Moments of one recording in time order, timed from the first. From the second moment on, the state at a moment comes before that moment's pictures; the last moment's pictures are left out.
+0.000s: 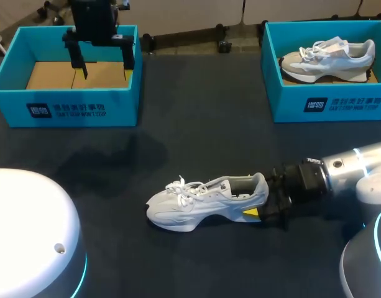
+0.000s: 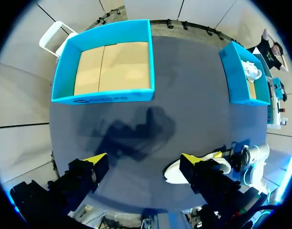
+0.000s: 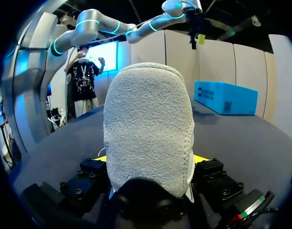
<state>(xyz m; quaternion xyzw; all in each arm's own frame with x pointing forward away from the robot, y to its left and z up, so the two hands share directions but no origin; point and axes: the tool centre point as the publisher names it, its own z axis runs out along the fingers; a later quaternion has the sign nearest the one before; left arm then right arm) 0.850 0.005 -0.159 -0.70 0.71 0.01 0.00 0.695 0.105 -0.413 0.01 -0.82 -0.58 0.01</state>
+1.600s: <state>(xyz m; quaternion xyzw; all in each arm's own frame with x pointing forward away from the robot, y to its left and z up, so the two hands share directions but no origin) 0.717 -0.193 -0.195 -0.64 0.76 0.09 -0.08 0.695 0.105 -0.413 0.01 -0.82 -0.58 0.01</state>
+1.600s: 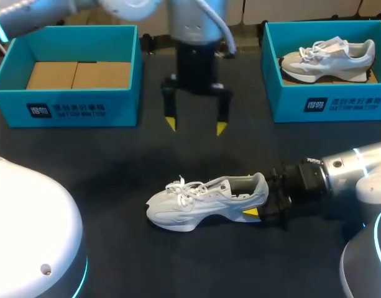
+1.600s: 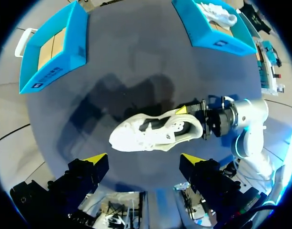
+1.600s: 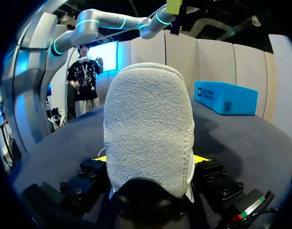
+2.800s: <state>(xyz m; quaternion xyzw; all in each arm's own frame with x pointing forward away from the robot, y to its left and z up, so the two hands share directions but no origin) 0.692 -0.237 -0.305 -0.63 0.75 0.18 -0.04 0.695 0.105 -0.413 0.01 -0.82 -0.58 0.01</state>
